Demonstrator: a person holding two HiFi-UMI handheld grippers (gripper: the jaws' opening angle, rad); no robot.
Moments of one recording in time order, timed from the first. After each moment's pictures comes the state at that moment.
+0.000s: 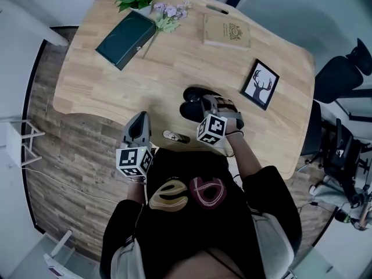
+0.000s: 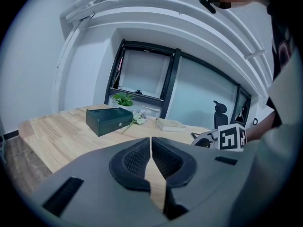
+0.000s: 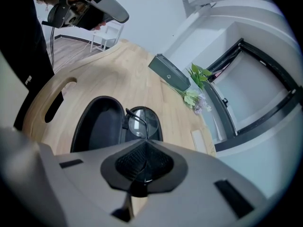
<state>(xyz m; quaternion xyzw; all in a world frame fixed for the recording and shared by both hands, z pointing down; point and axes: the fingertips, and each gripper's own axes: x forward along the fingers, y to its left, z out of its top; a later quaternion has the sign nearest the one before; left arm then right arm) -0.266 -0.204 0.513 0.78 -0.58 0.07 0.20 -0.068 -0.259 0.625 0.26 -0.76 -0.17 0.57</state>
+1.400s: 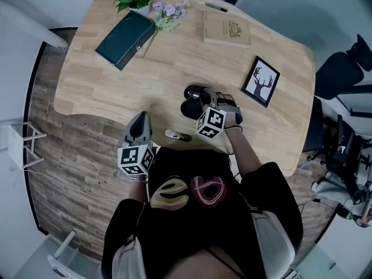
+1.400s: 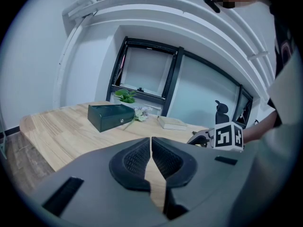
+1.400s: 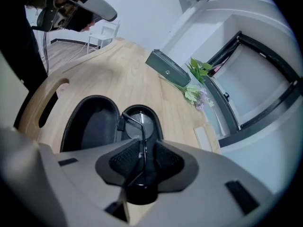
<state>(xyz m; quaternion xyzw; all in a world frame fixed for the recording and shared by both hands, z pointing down) -0.270 -0.205 0.525 0.78 -0.58 0.07 0.22 -0.071 -0.272 0.637 0.27 -0.76 -0.14 0.58</state>
